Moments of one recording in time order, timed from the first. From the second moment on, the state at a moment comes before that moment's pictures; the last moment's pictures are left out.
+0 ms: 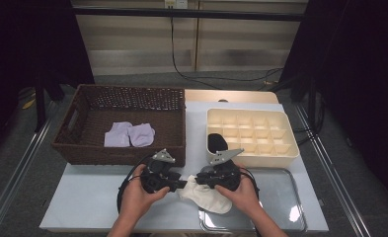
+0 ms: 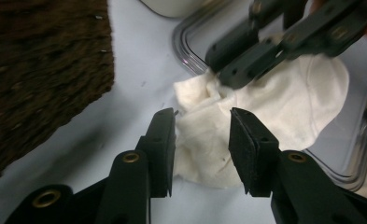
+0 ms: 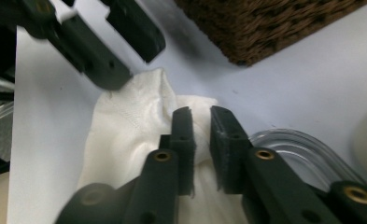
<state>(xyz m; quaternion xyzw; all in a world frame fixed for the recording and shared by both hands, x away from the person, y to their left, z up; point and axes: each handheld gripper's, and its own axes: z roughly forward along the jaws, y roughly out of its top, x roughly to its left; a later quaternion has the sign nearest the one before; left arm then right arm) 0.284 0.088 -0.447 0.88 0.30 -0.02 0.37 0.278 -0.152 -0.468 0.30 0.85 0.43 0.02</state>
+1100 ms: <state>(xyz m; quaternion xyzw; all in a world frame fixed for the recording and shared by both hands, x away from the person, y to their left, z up) 0.281 0.096 -0.432 0.88 0.32 -0.03 0.35 0.255 -0.215 -0.435 0.34 0.84 0.42 0.01</state>
